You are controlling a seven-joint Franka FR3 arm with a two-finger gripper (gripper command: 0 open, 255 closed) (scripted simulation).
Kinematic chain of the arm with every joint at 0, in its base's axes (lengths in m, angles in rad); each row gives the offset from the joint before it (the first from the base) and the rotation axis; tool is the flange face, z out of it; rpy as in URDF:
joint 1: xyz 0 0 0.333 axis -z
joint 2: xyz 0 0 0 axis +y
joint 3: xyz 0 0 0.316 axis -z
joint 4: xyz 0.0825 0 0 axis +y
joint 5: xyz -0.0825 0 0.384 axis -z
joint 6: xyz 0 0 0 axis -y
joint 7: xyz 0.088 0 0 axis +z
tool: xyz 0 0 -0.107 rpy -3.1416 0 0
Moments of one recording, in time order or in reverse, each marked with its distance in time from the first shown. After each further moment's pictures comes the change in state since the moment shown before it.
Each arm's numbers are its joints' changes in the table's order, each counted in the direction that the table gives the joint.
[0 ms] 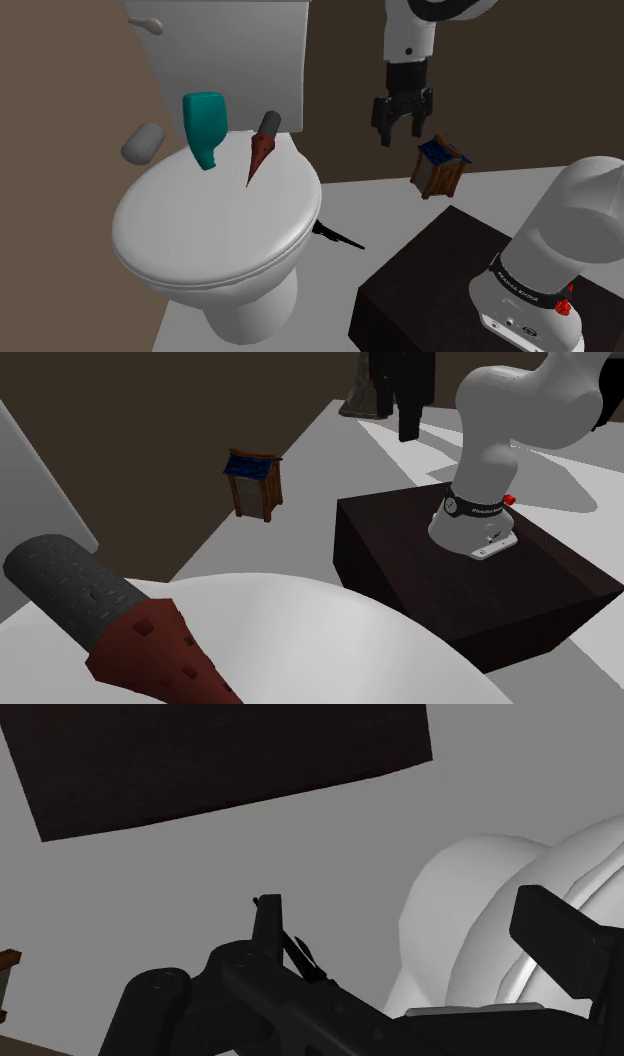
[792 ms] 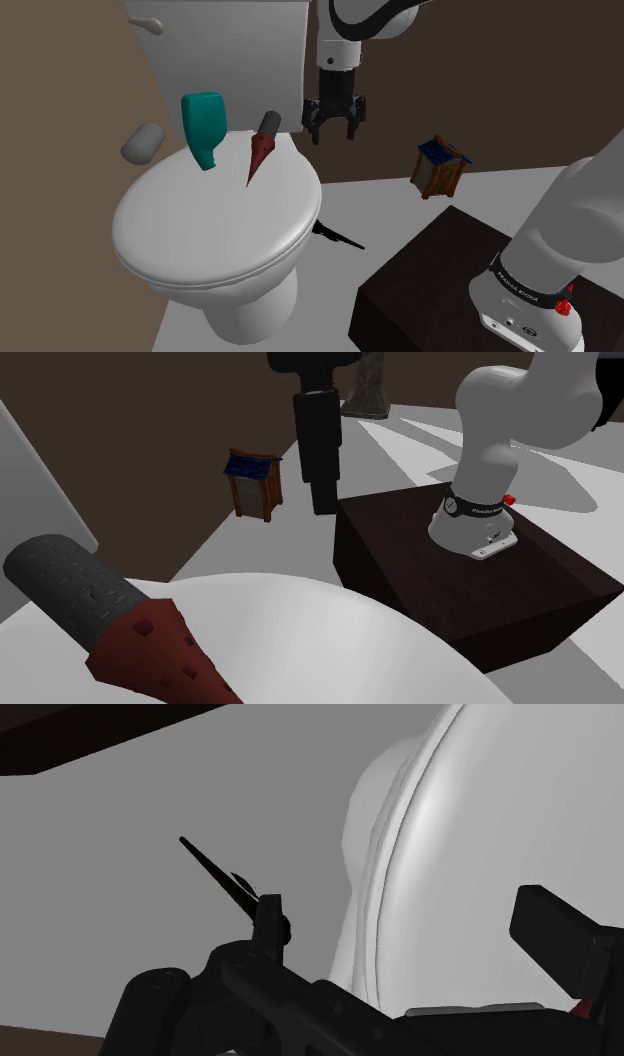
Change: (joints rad) arm 0.006 0.363 -0.133 -0.243 -0.017 0.254 -0.250
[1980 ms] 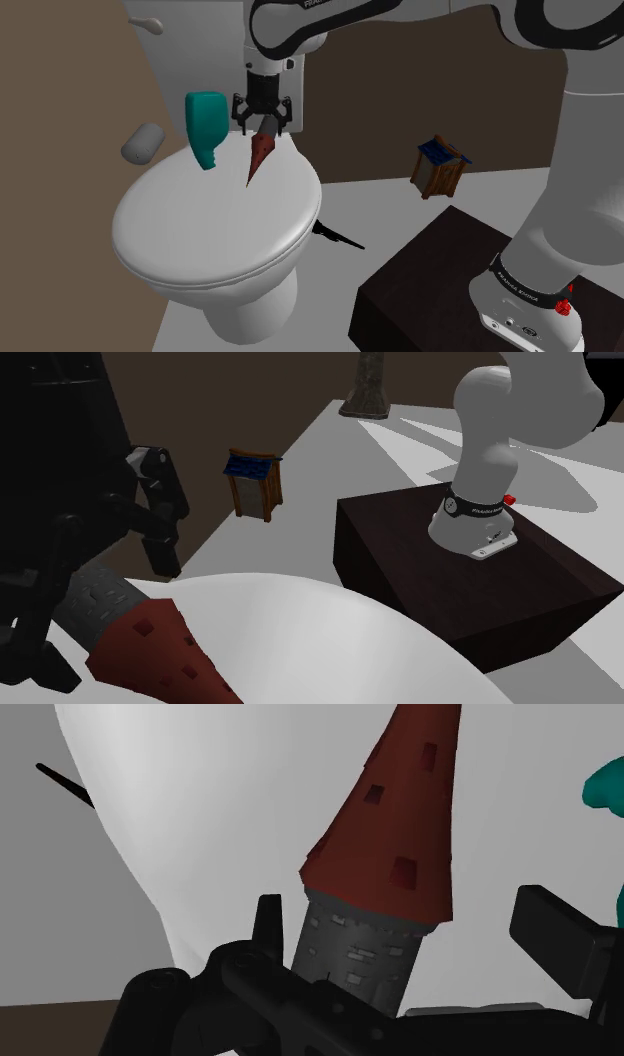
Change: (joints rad) arm -0.077 0.544 -0.047 -0.551 0.206 0.132 -0.342
